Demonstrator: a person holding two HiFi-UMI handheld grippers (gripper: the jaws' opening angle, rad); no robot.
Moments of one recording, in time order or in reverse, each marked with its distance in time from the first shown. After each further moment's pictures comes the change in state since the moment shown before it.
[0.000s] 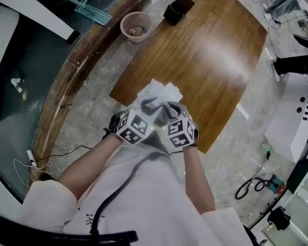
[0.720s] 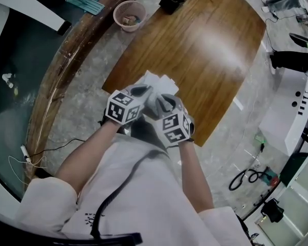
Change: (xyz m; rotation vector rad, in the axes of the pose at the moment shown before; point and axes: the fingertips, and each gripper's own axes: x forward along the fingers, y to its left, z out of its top) left arm 0.030 0.038 -0.024 -0.513 -0.077 -0.082; right arm 0.005 0.001 0.002 0.008 0.023 0.017
